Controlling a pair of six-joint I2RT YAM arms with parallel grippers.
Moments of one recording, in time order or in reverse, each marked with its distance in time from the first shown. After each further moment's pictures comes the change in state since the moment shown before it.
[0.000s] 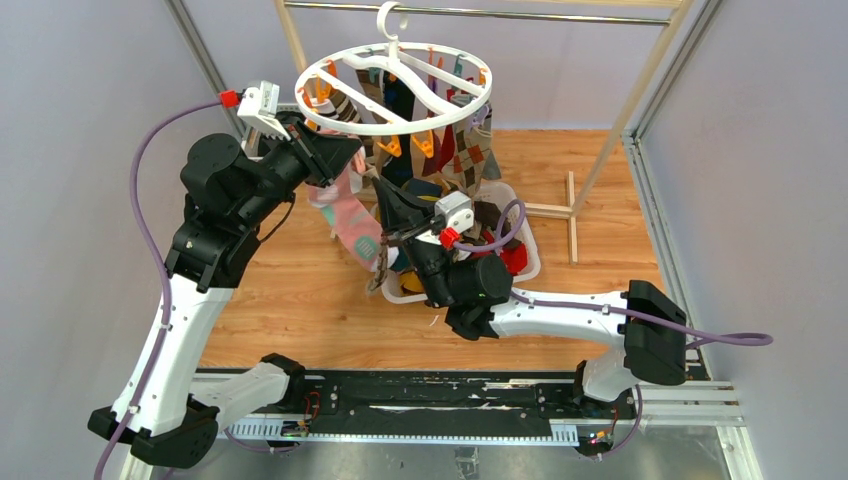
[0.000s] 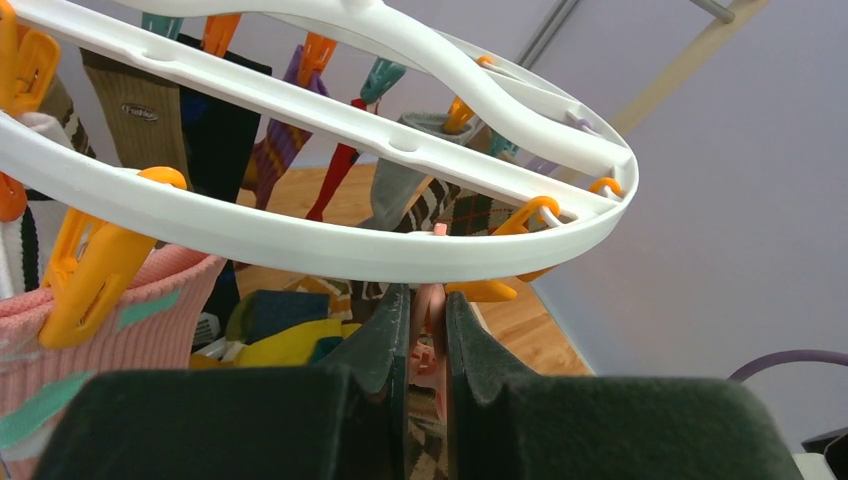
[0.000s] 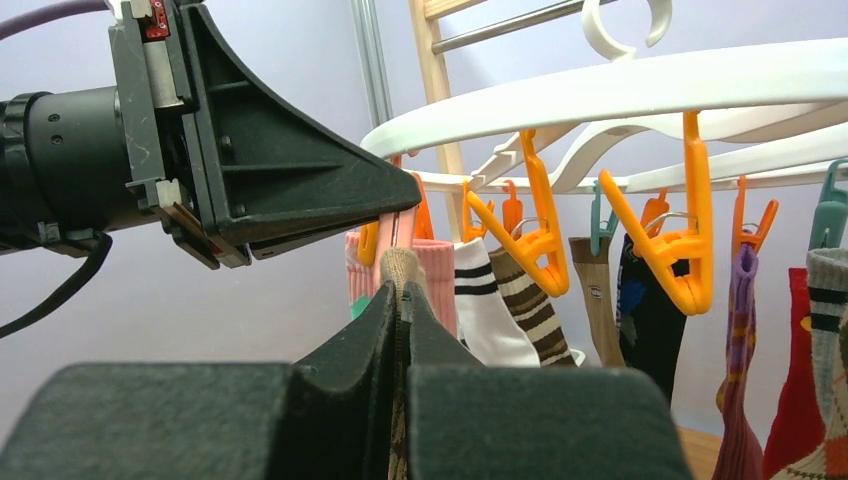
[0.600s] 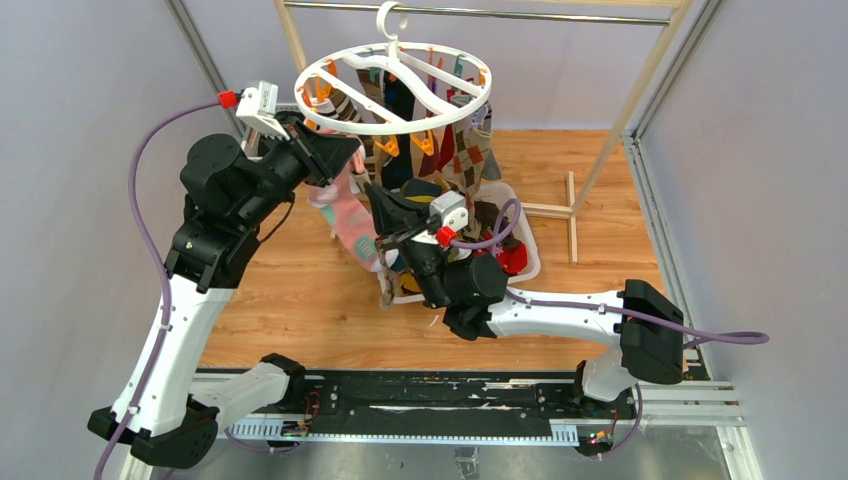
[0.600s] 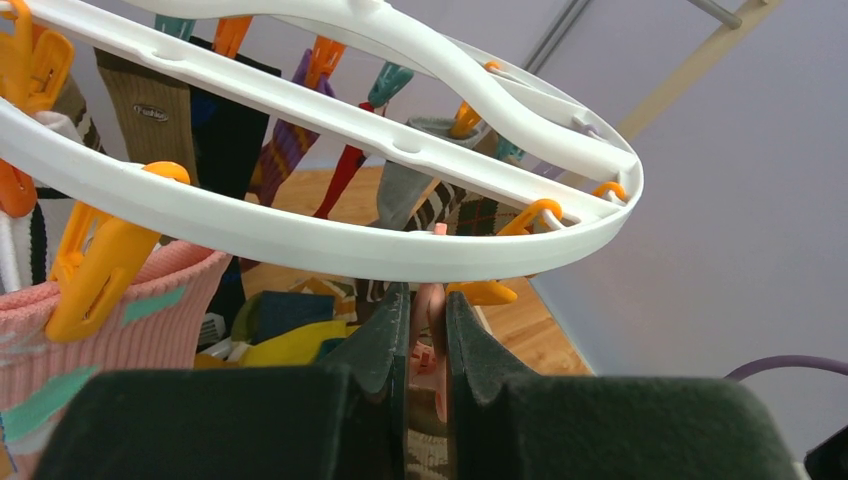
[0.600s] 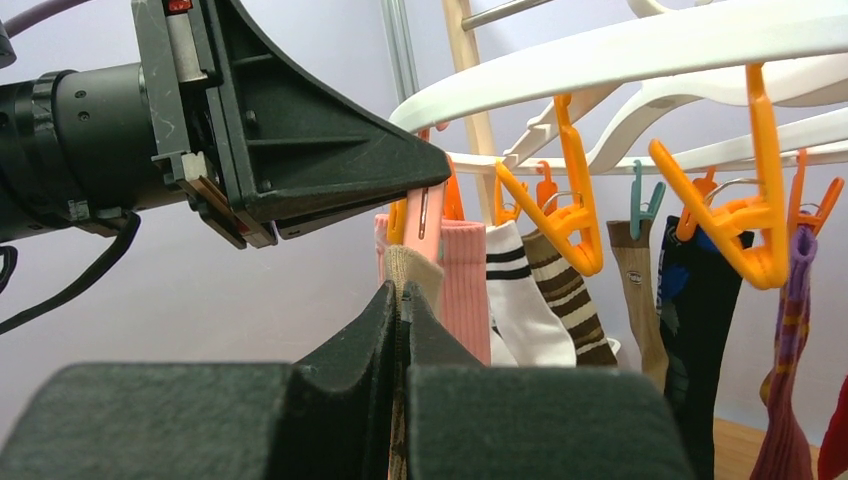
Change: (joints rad) left arm 0.000 -0.002 -0.002 0.001 -0.016 0.001; right arm 0.000 0.014 0.003 -0.022 -0.030 0.077
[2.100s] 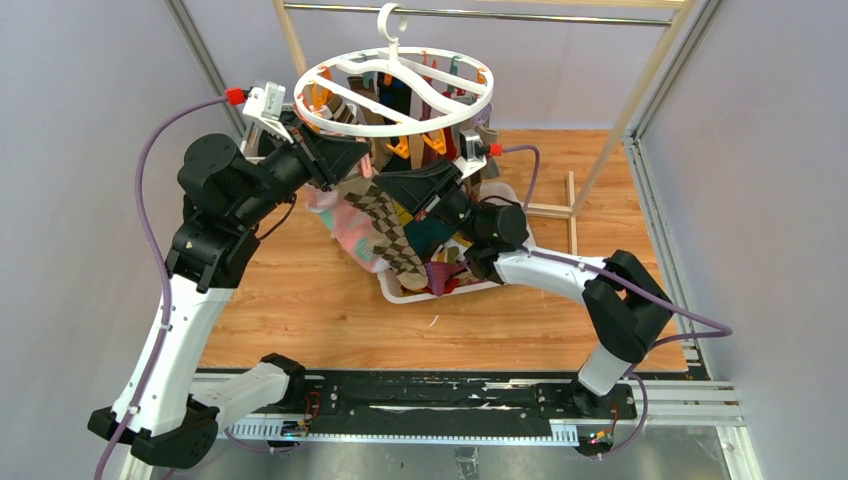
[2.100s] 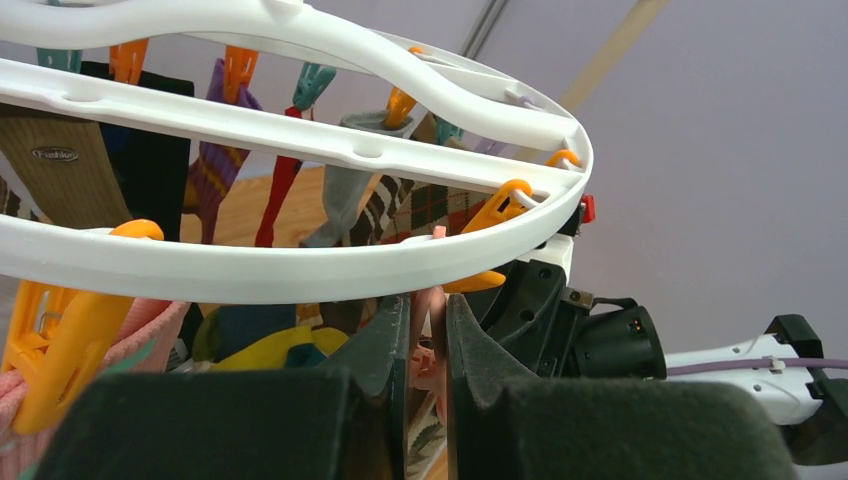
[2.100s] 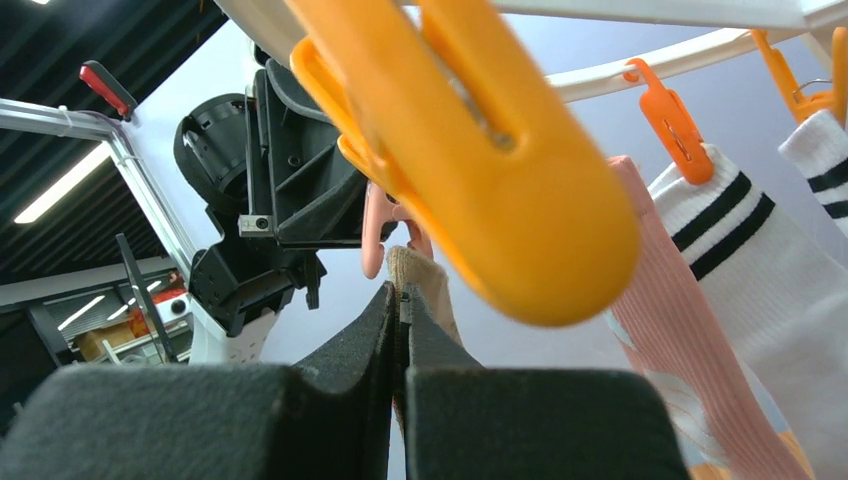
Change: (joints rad) left arm 0.001 0.000 0.000 0.036 0.139 0.020; right arm -0.448 0.116 -0.052 0.221 -0.833 1.264
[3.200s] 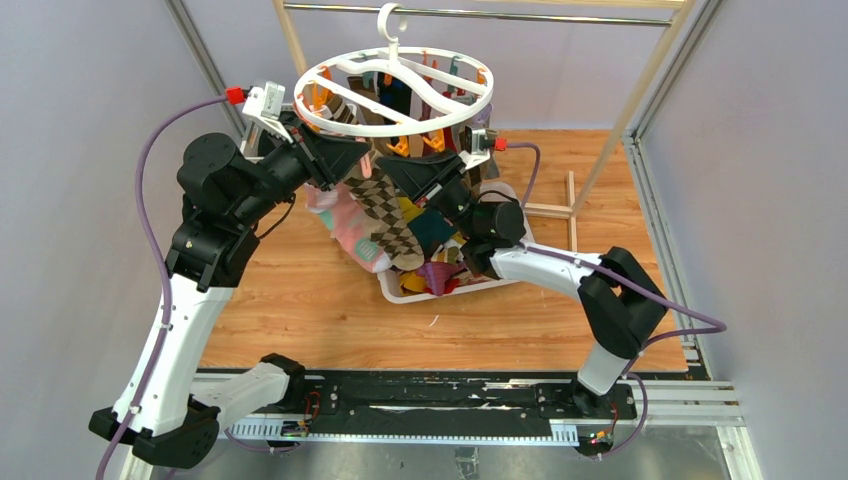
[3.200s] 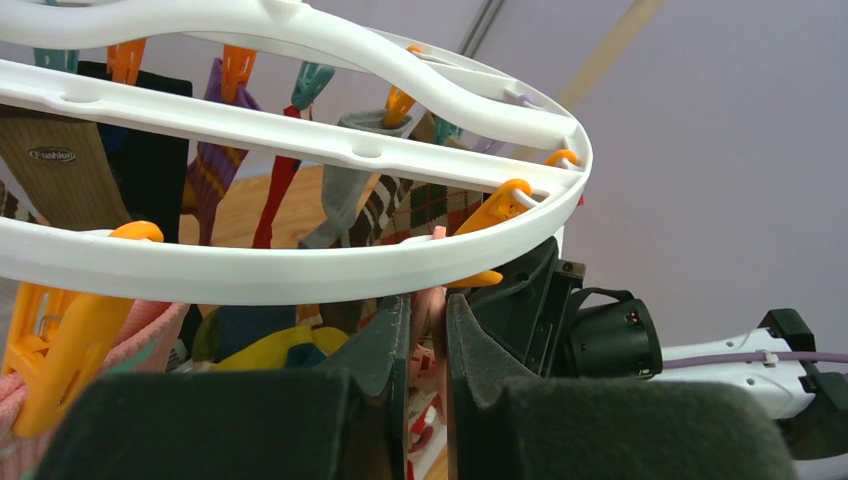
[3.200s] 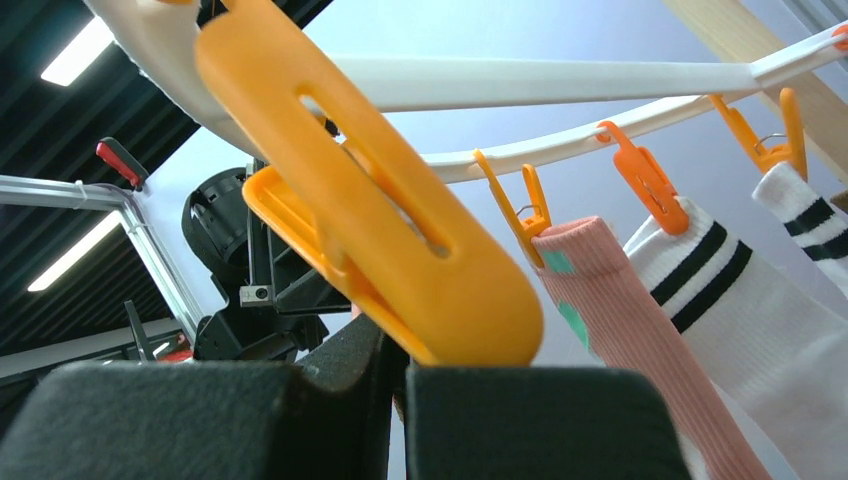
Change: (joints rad) left arm 0.013 0.002 0.000 0.001 0.021 -0.002; right arm -0.005 0.036 0.051 0.018 0.106 0.062
